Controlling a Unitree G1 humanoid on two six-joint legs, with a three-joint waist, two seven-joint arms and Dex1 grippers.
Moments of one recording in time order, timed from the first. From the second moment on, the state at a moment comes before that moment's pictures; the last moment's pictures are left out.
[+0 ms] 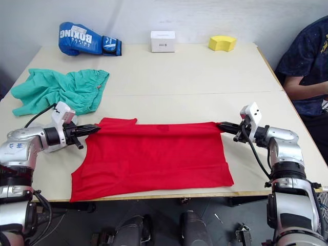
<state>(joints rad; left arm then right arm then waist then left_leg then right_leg) -0.55 0.76 0.20 0.41 -0.22 0.50 -1.01 -0.68 -0.63 -0.16 0.72 0.23 0.11 1.26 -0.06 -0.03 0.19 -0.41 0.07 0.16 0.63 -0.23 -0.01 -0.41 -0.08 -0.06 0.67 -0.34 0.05</state>
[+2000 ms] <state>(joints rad) -0.96 0.68 -0.05 0.91 -0.03 0.44 -0.98 -0.70 -0.67 0.00 0.75 0.14 -0.06 1.21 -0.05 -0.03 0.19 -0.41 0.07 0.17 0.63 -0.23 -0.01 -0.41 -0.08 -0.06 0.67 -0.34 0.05</state>
